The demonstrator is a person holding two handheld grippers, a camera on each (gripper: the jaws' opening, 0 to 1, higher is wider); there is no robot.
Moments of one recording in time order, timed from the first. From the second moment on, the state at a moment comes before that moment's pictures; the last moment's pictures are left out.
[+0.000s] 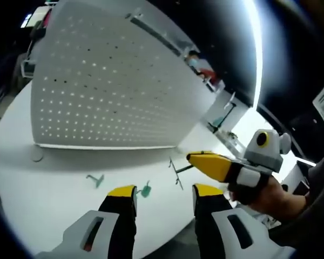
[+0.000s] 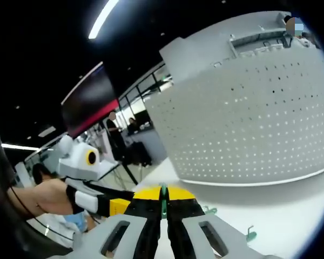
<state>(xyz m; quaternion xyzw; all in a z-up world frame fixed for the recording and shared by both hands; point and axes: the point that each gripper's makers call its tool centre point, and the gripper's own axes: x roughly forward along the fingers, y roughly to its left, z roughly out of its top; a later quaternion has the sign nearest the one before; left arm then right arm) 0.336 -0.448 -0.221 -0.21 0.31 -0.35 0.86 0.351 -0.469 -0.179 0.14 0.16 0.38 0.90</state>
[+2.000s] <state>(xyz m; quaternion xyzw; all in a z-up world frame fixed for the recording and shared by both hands) 0.343 -0.444 -0.193 -0.13 0.23 -0.35 0.90 0.333 -0.458 -0.155 0.18 0.14 0.39 0.89</state>
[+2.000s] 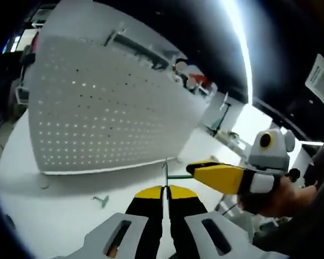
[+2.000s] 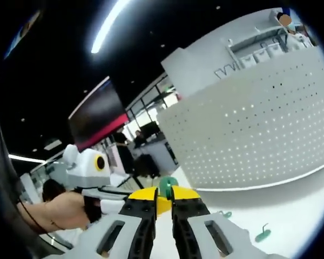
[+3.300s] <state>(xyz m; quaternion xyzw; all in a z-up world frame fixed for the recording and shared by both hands) 0.343 -0.449 -0.151 0.04 0.10 -0.34 0.93 0.340 -0.454 -0.137 0.24 0.12 0.38 0.88</state>
